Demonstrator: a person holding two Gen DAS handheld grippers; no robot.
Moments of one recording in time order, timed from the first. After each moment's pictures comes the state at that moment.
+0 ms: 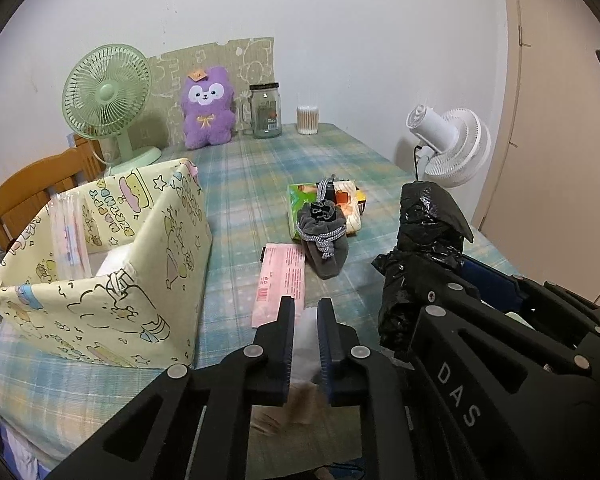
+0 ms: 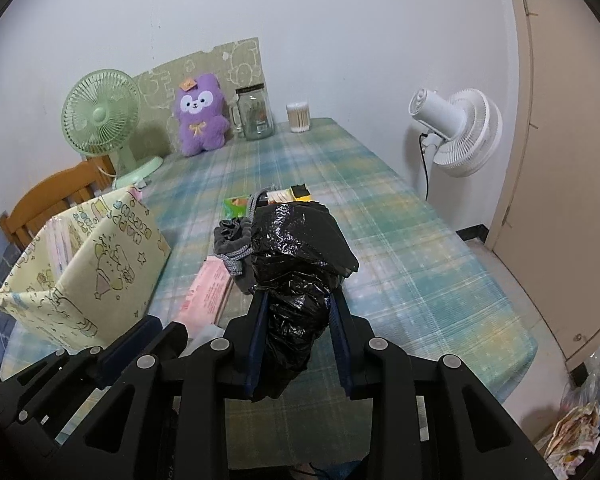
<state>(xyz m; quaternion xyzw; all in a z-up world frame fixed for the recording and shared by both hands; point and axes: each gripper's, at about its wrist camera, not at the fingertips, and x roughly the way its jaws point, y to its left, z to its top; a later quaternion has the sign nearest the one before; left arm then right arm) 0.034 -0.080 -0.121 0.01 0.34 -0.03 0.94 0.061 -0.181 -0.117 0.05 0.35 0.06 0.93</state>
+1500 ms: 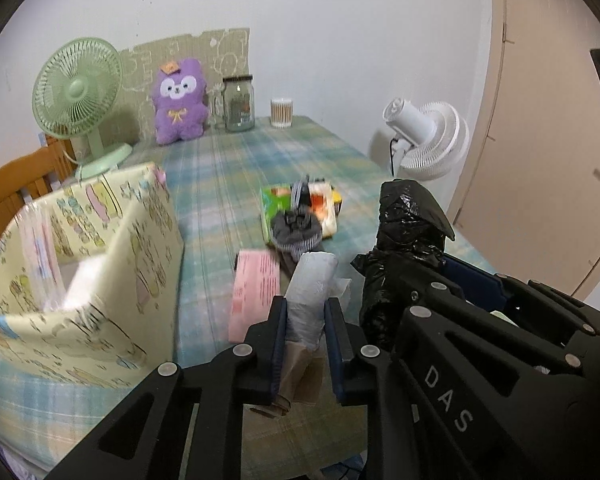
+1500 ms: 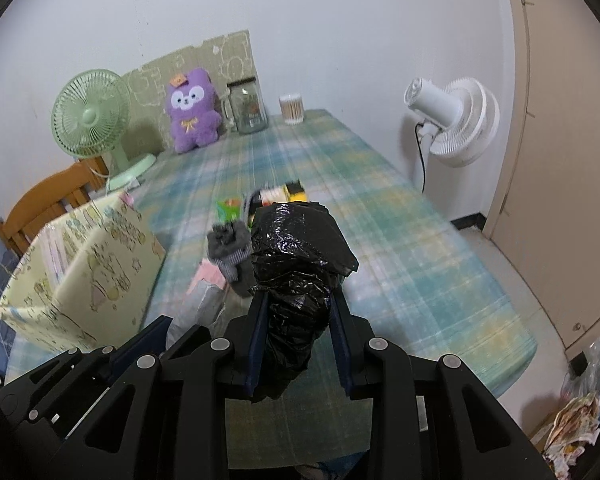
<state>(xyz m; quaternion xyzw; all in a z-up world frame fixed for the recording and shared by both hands) 0.052 -0.081 -0.113 0.00 0.36 -0.08 0.93 0.072 -0.179 -0.106 0.06 0.36 0.04 0.93</state>
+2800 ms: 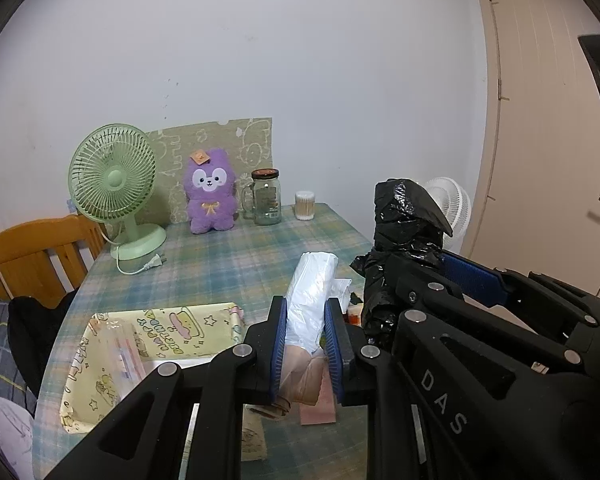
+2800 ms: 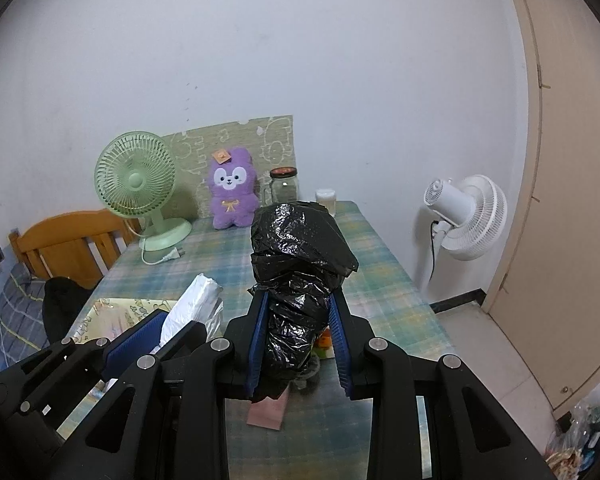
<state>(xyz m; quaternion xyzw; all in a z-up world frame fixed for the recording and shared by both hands) 0.047 -0.030 -0.006 0.01 0.25 -0.07 0.97 0.073 -0.123 0.009 0.02 0.27 0.06 0.96</state>
